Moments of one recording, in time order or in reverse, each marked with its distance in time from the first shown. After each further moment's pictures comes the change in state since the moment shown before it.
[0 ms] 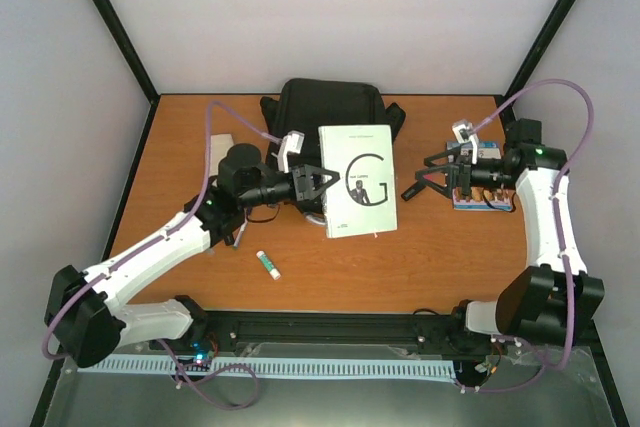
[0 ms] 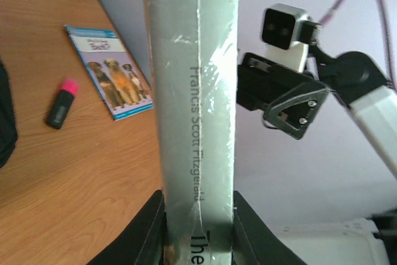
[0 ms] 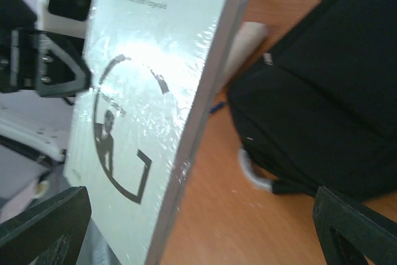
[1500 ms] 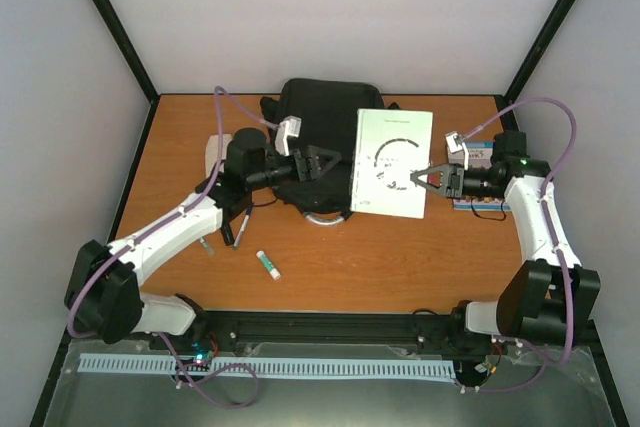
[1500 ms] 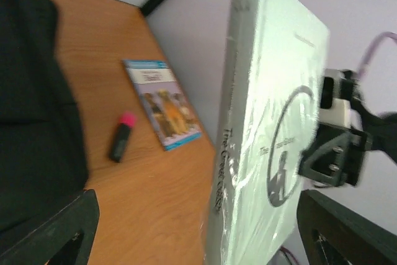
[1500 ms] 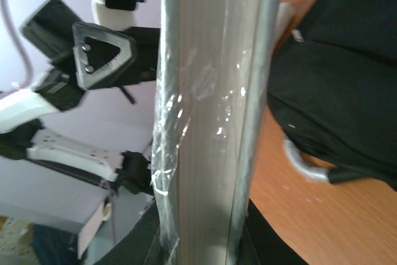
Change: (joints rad) left arm 0.100 0.180 0.047 0.143 0.027 0.046; right arm 0.076 0.007 -0.144 0.142 -0.179 0.282
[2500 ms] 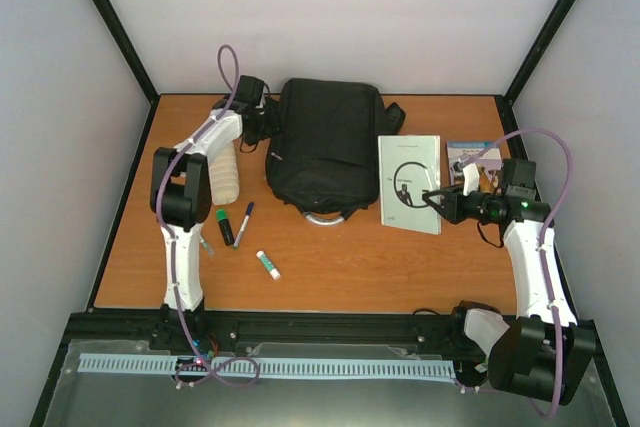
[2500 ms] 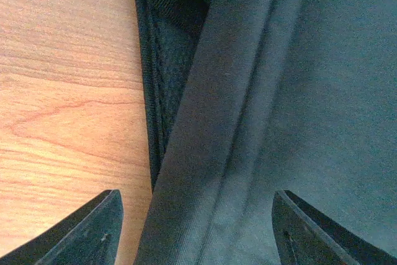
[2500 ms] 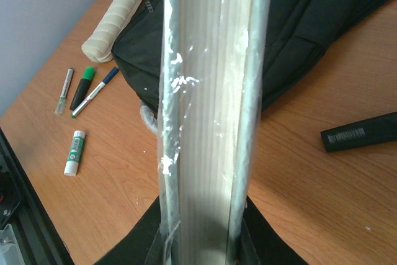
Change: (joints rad) left arm 0.364 0.788 0.847 -0.832 -0.438 0.240; right arm -0.068 -0.277 -0.281 0.280 0.495 0.060
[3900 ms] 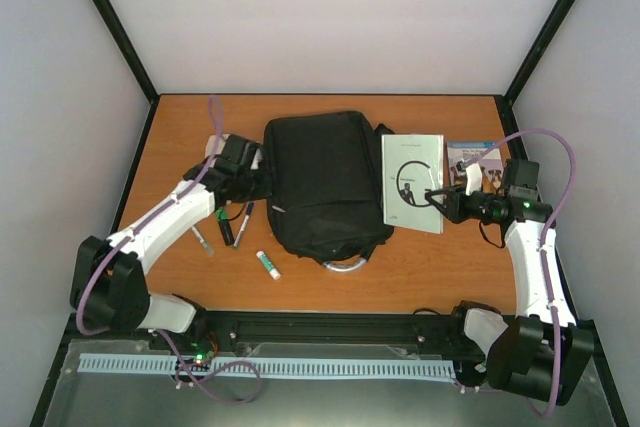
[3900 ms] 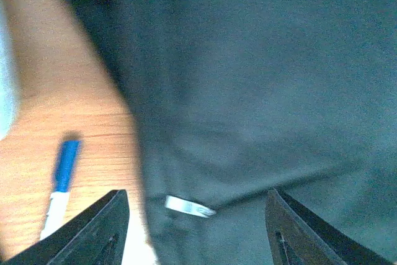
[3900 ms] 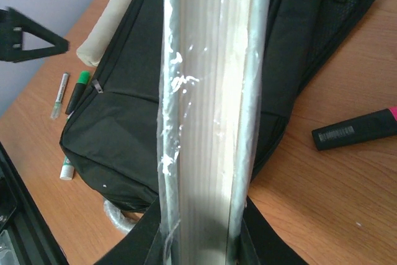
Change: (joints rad) left arm -0.159 -0.742 -0.808 0.039 -0.042 -0.029; right arm -0.027 -0.001 0.000 0.000 -0.005 -0.002
